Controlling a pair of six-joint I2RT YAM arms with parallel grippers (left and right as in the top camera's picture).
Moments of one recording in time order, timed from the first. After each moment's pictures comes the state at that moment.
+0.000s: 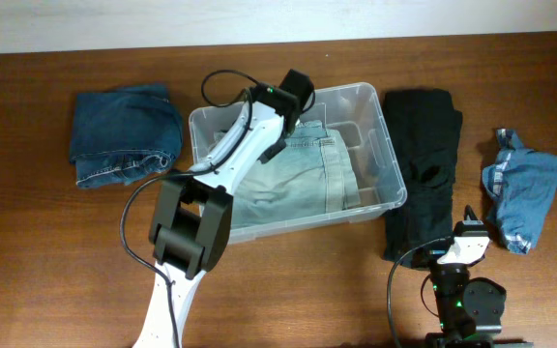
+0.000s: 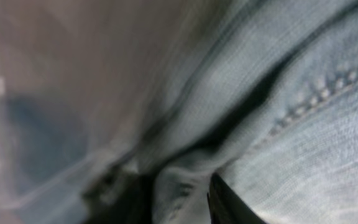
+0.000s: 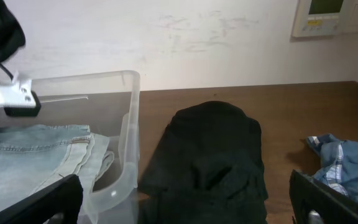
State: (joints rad) left arm -0.53 2.37 2.04 -1.14 -0.50 0.35; right arm -0.05 0.01 0.01 -0.07 -0.03 0.04
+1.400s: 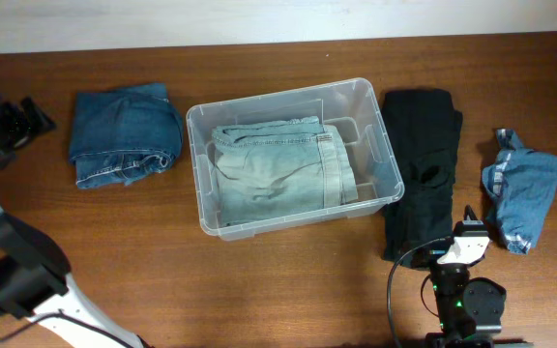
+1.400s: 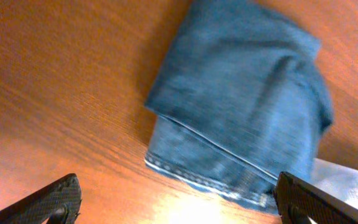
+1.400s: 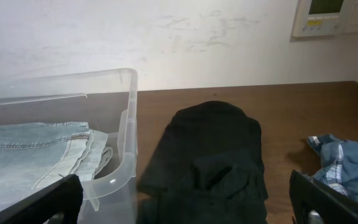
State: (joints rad) left arm 0.58 2.15 2.14 -1.27 0.32 0.00; right arm -0.05 0.01 0.01 -0.07 -0.03 0.04
